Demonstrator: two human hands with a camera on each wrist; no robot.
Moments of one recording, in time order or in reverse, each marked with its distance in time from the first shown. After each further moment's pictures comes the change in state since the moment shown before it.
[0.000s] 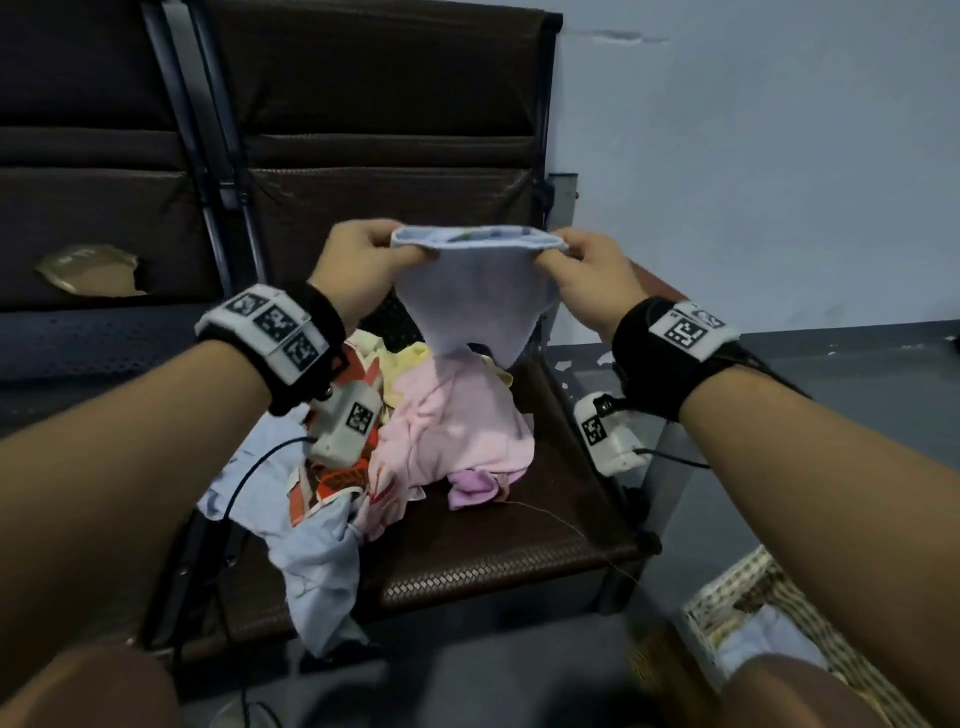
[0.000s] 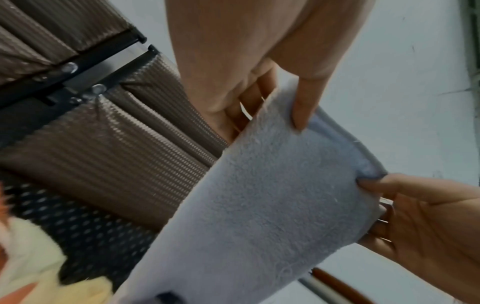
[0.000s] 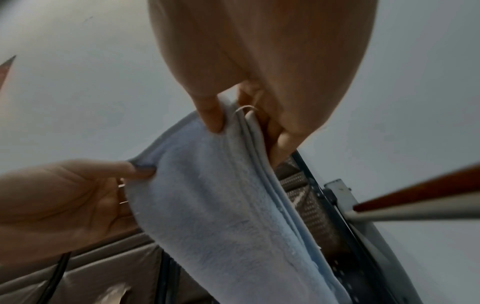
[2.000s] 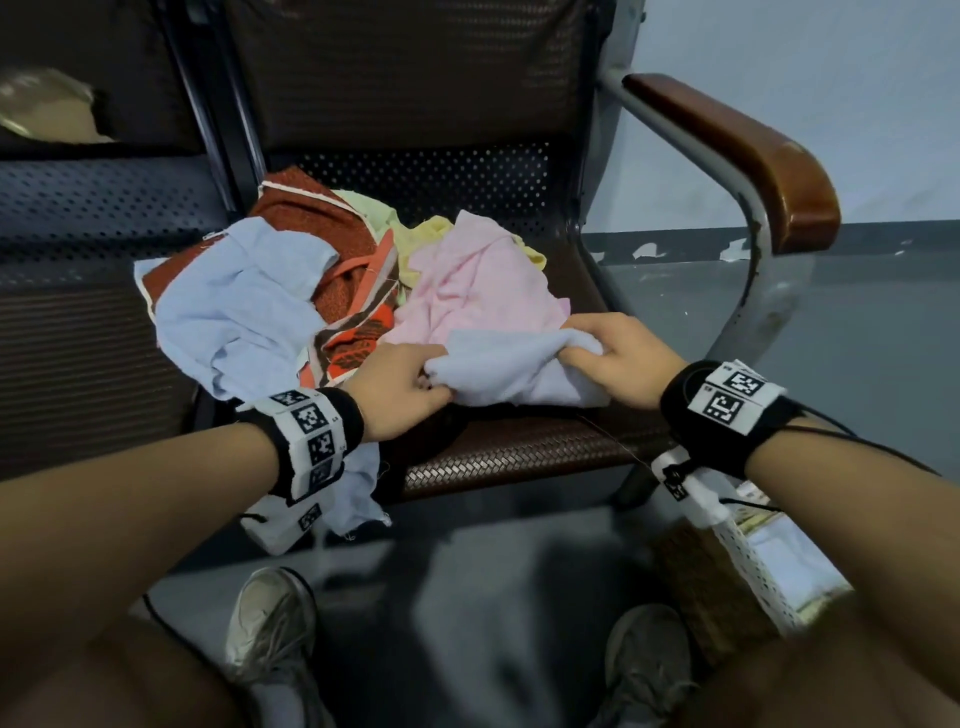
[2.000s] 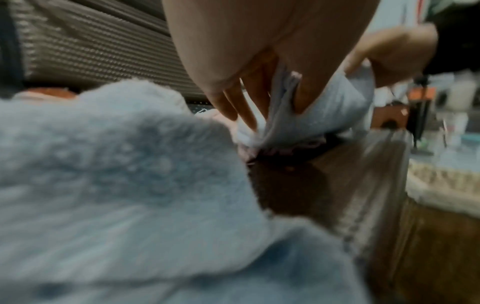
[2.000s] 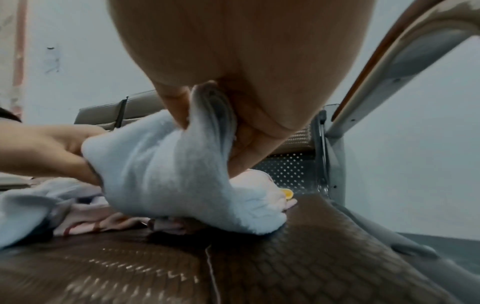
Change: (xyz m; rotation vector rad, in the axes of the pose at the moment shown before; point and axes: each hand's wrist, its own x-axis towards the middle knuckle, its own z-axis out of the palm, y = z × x) left_hand -0.155 -0.162 0.016 0.644 -0.473 -0.028; right_hand -0.122 0.128 0.046 -0.364 -0.531 0.044
